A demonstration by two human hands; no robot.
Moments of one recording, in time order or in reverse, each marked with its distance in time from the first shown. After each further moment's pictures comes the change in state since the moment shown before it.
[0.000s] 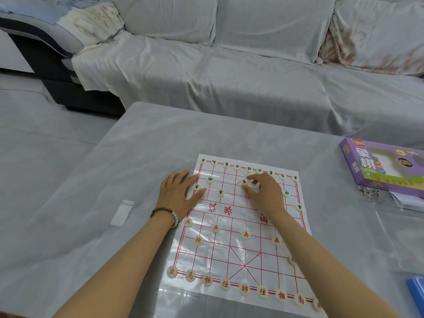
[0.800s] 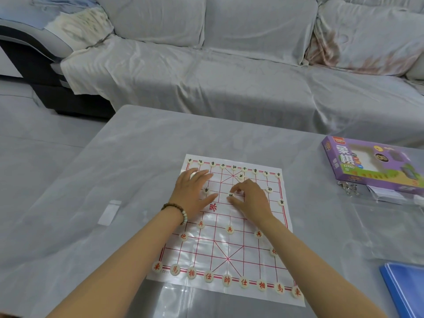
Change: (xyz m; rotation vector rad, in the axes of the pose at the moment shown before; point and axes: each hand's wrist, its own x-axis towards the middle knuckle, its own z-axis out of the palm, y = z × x) left_hand -0.001 0.068 -0.006 0.058 -0.038 0.233; right_hand -0.025 0.013 -0.007 -0.036 -0.126 -0.124
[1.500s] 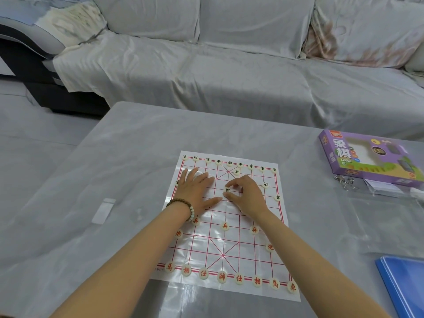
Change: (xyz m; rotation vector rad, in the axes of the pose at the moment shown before) left_hand 0.010 0.017 0.014 0.190 -0.189 -0.029; right_hand 0.004 0.008 0.004 0.146 0.006 0.038
